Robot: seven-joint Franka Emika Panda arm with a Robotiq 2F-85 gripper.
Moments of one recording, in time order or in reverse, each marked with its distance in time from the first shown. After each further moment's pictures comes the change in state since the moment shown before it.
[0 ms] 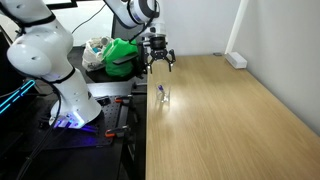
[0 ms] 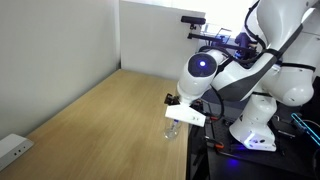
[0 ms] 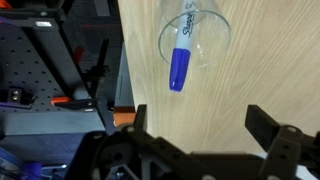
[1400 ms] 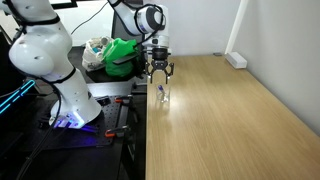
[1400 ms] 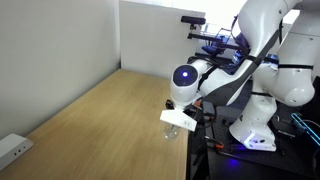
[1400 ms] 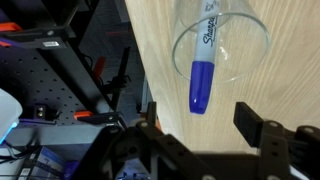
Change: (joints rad) arm 0.047 0.133 -0.111 0.027 0.018 0.000 0.090
